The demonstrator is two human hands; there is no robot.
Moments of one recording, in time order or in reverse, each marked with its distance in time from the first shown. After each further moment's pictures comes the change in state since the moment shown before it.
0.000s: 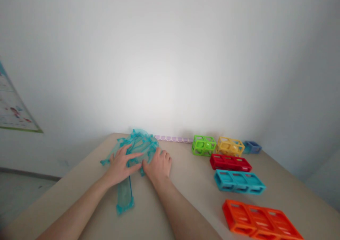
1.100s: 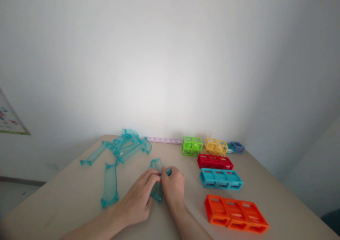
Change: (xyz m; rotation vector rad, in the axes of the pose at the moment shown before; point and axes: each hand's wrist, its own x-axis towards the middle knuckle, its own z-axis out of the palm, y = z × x) left_hand -0.089 0.046 0.076 0.038 -0.552 0.516; right_hand -0.043 0.083 -0.059 0.547 0.009 0.292
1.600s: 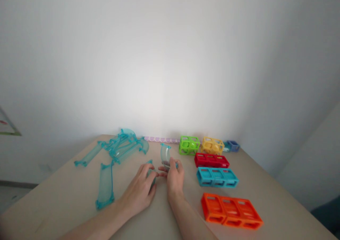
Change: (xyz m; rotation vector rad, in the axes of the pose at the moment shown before) left_hand 0.019 -0.013 0.019 0.512 0.032 -0.097; right_hand 0.016 0.005 0.012 0.864 0.049 0.268
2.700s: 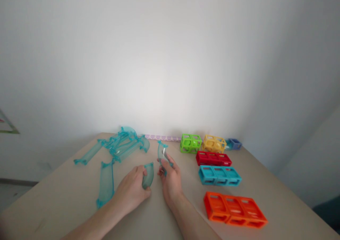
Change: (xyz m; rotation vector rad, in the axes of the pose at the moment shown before) left_hand -0.003 -0.003 -0.026 0.052 -0.193 -0.473; right_hand -0.013 0.003 0.007 0.196 -0.151 0.106
